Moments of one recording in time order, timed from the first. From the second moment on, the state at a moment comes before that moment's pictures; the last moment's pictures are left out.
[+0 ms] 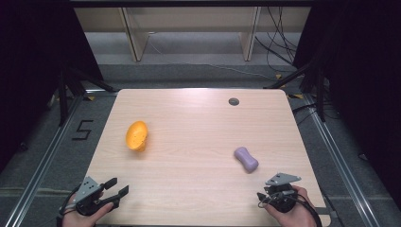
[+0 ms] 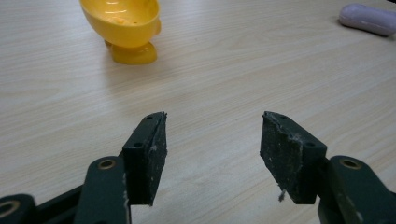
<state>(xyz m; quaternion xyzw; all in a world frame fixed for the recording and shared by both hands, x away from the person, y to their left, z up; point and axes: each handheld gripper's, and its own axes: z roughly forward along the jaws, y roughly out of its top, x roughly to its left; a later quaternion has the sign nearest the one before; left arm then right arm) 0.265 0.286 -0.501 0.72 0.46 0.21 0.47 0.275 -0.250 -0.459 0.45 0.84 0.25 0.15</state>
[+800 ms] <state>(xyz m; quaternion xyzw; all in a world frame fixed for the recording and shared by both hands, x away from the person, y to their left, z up) 0.271 0.279 -0.502 0.73 0.44 0.21 0.47 0.399 -0.222 -0.428 0.51 0.85 0.11 0.05</state>
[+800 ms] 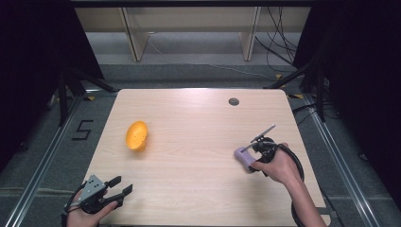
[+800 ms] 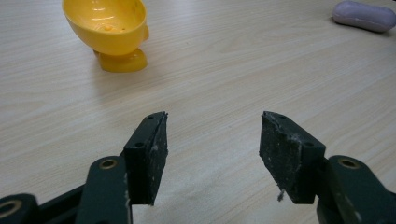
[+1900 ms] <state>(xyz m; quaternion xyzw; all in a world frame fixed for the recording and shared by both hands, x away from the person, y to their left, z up) 0.268 0.277 -0.504 0.73 0.44 0.21 0.47 0.455 -0.194 -0.470 0.41 0.91 0.04 0.01</state>
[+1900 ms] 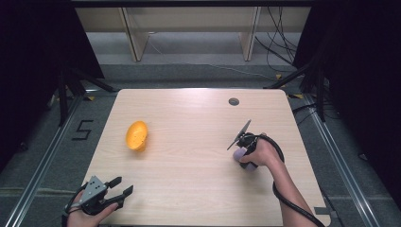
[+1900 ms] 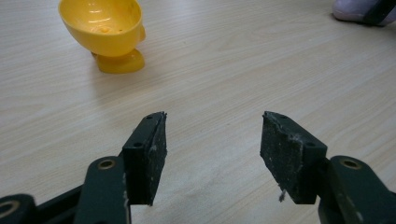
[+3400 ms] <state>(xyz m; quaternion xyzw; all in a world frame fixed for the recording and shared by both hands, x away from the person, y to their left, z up) 0.272 0.229 -0.482 0.78 0.30 0.17 0.52 0.403 -0.165 -0.439 0.10 0.99 0.12 0.00</state>
